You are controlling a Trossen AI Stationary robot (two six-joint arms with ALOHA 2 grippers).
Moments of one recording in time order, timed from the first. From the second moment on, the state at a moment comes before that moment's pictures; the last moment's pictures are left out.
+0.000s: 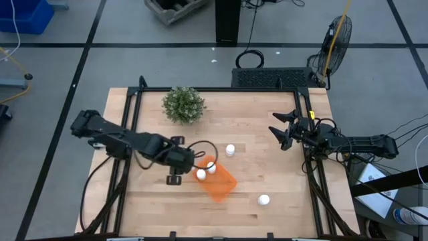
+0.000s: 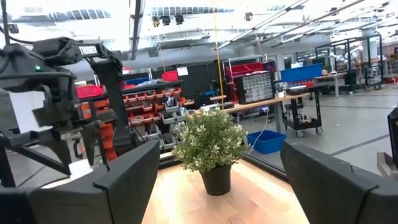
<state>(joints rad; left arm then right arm) -0.32 1.56 1.38 -1.11 -0.14 -0.24 -0.08 0.23 0.02 0.46 0.29 0.11</state>
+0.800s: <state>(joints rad) -0.30 1.93 1.75 -1.17 -0.03 0.05 -0.08 0.23 0.02 0.45 0.29 0.13</state>
